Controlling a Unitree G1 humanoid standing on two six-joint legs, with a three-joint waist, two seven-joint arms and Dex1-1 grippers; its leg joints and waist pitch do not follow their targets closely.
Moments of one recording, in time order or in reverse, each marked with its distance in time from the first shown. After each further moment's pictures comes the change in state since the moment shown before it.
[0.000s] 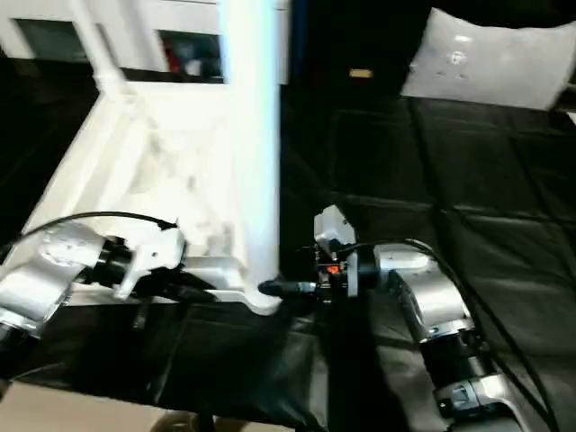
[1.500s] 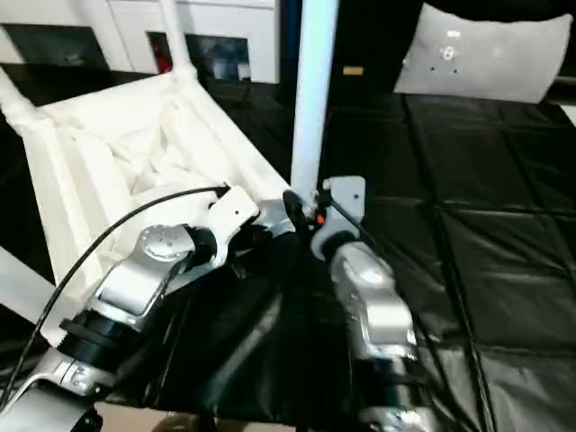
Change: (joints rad) left arm -0.080 -0.410 0.035 0.027 0.176 0.299 0.672; right arm 0.122 0.399 -0.218 -0.149 -0.174 0.070 -0.976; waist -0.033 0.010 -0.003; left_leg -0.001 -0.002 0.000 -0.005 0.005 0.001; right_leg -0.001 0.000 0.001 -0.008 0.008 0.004
